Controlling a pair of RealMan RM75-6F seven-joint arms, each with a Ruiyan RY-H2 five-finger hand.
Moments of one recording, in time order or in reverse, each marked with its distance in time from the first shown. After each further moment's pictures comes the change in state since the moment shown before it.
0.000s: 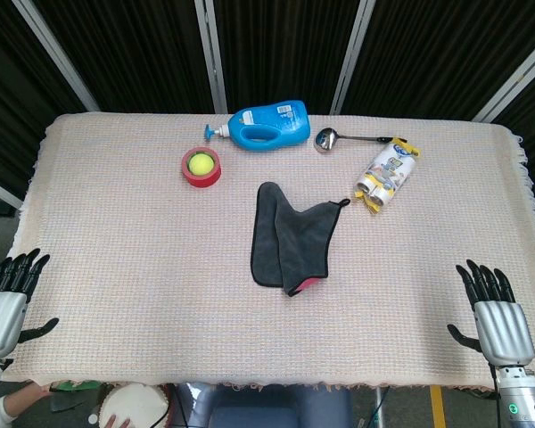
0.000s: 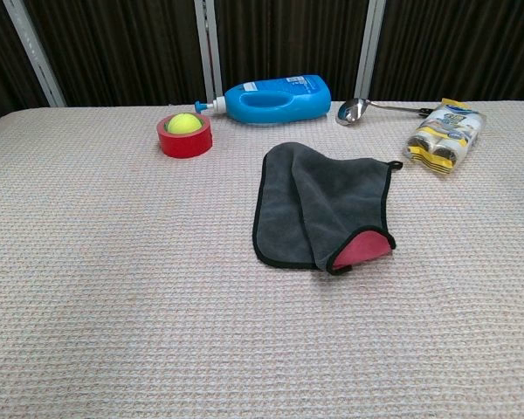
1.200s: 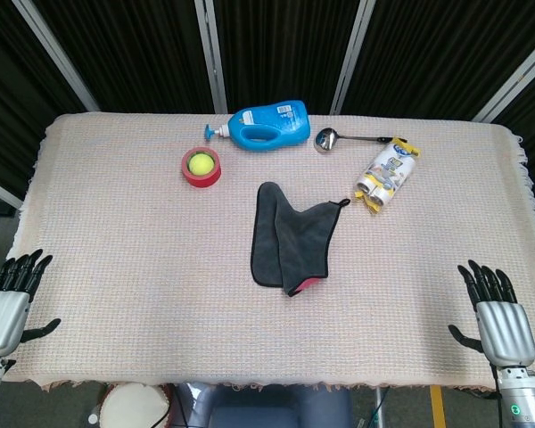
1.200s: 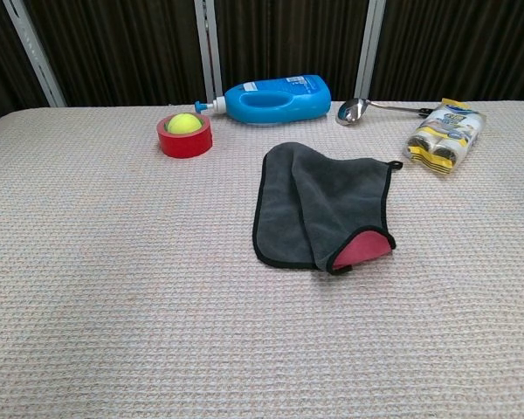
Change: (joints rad) left arm -0.006 0.004 -0.001 -0.011 -0.018 -0.027 0.008; right arm 0.000 0.011 -0.003 -0.014 0.007 -0.006 0.003
